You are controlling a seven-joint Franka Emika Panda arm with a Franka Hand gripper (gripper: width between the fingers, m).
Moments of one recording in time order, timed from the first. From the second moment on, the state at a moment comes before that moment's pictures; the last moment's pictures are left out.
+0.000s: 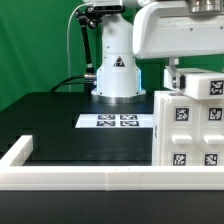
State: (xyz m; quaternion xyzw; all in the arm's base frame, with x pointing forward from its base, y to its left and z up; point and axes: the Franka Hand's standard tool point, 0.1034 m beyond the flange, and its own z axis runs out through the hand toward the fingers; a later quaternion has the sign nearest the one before) arm 0.624 0.088 0.148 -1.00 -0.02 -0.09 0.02
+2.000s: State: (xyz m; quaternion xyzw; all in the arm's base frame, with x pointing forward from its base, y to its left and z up) arm 0.615 0.072 0.149 -0.69 0.71 -0.07 0.11
